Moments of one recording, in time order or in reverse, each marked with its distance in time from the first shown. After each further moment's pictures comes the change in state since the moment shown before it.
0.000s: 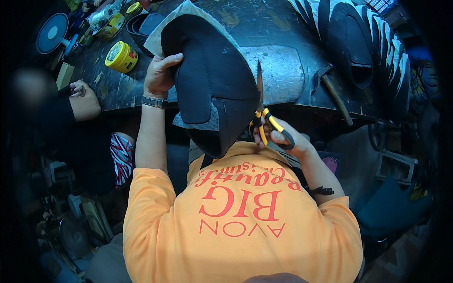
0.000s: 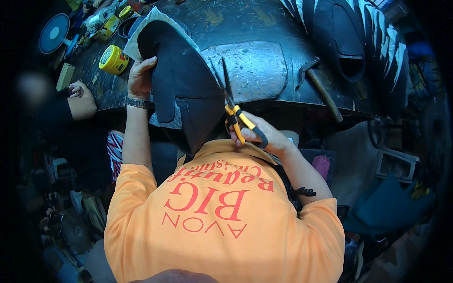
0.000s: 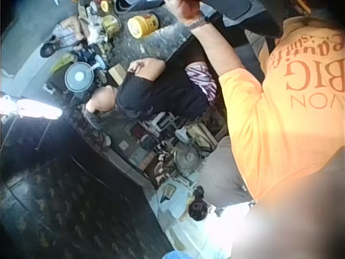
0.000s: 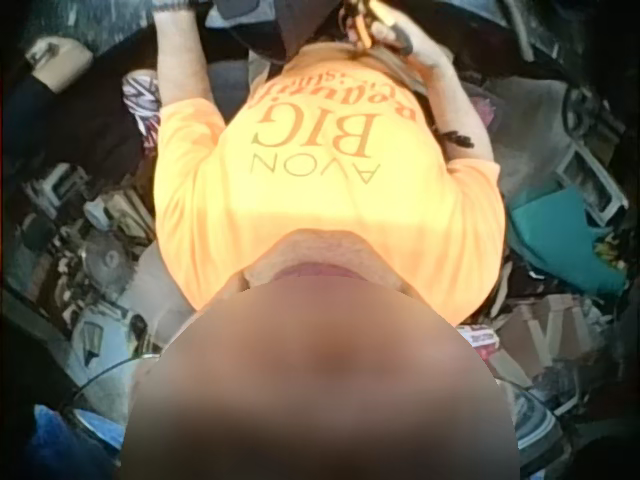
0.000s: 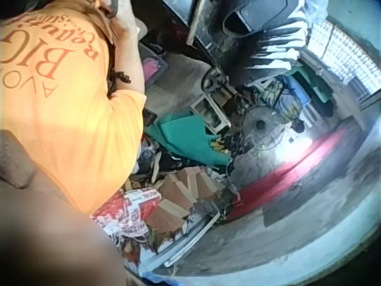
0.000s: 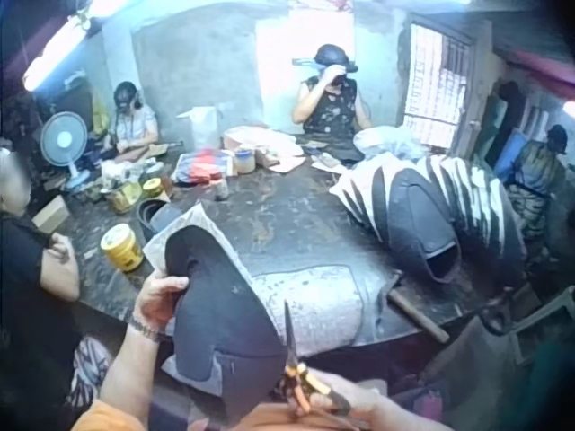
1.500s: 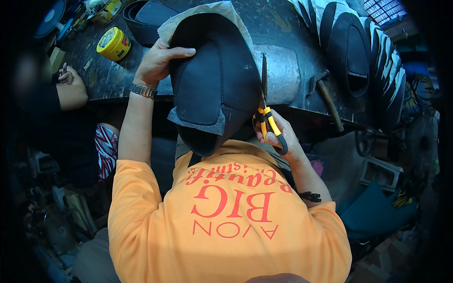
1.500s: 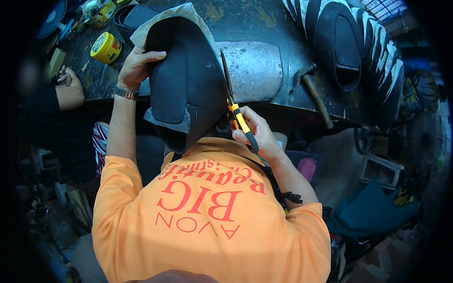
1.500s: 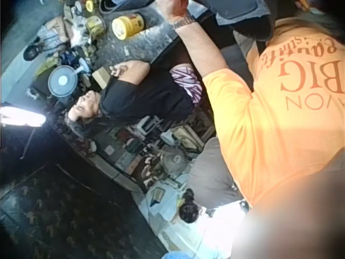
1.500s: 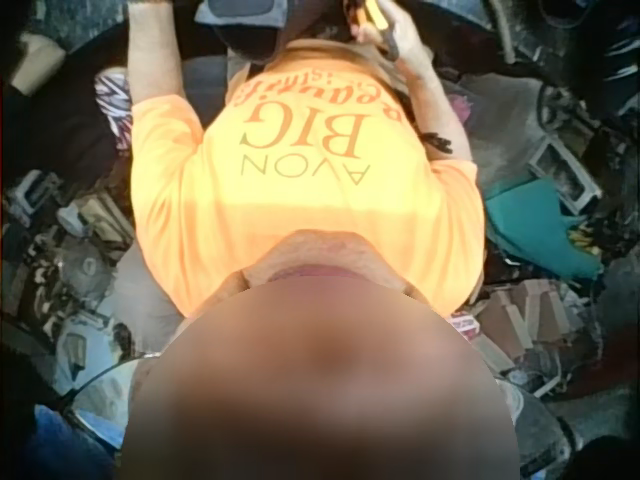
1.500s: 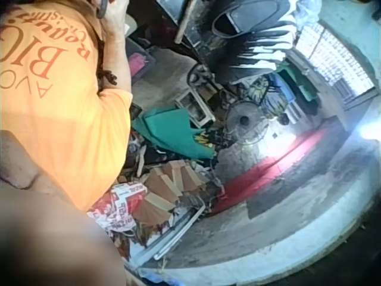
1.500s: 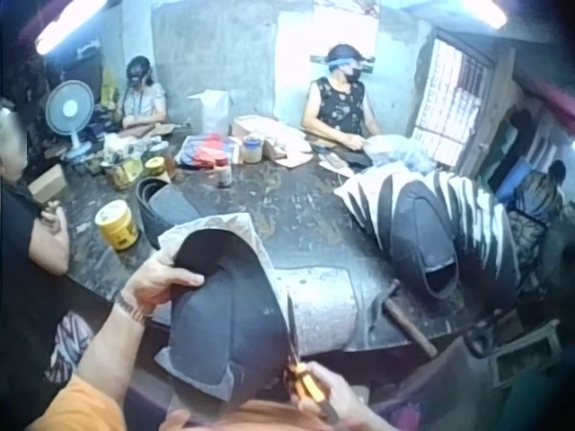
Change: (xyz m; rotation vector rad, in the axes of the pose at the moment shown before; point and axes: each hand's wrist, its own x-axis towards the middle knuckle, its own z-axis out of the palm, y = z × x) left_hand 0.008 0.007 0.011 0.322 -0.092 -0.132; right_hand -0.004 -0.008 0.012 -0.267 0.265 -0.159
